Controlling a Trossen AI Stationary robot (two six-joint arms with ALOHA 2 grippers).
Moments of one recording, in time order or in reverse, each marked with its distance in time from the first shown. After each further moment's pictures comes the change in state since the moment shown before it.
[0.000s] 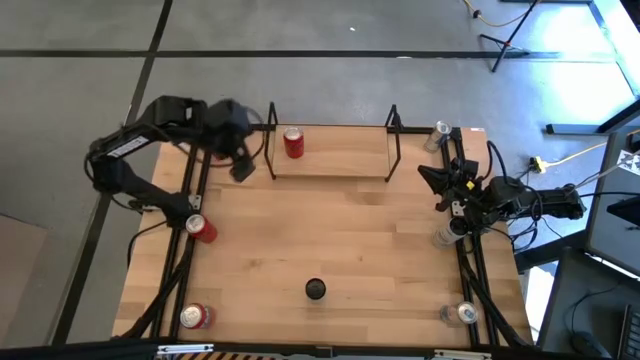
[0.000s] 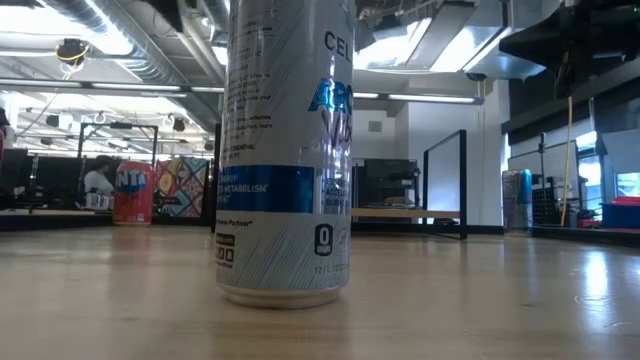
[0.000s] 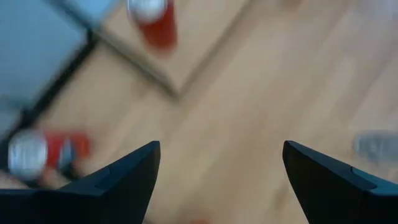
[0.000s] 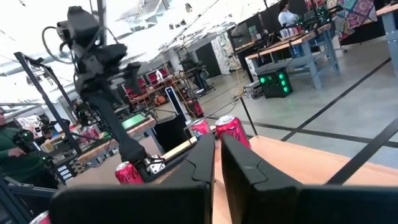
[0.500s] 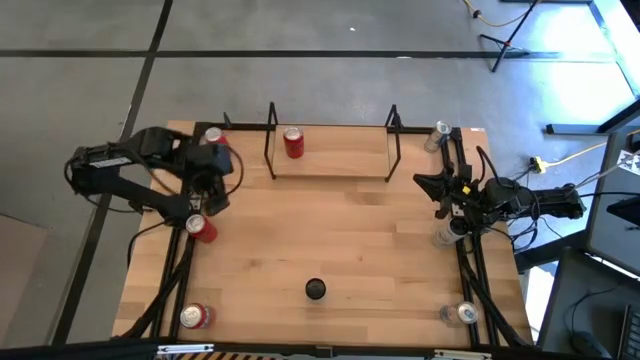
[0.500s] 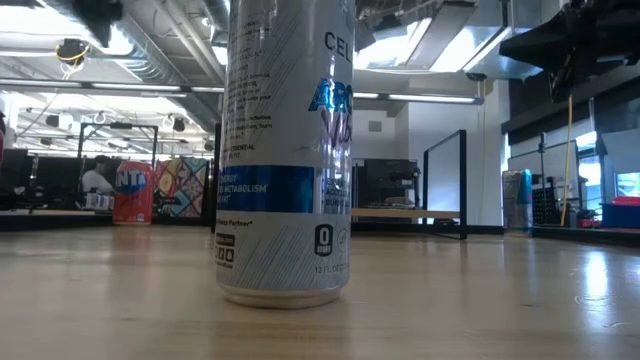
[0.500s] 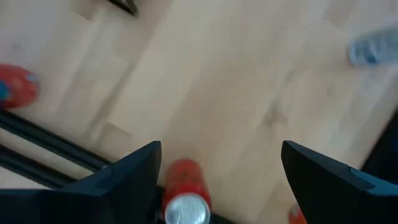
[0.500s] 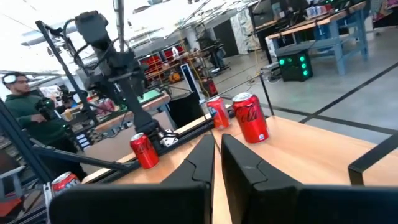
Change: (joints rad) left arm -0.208 -0.256 -0.409 0.016 0.130 -0.099; right arm 0.000 -0.001 0.000 -0.068 -0.106 0.003
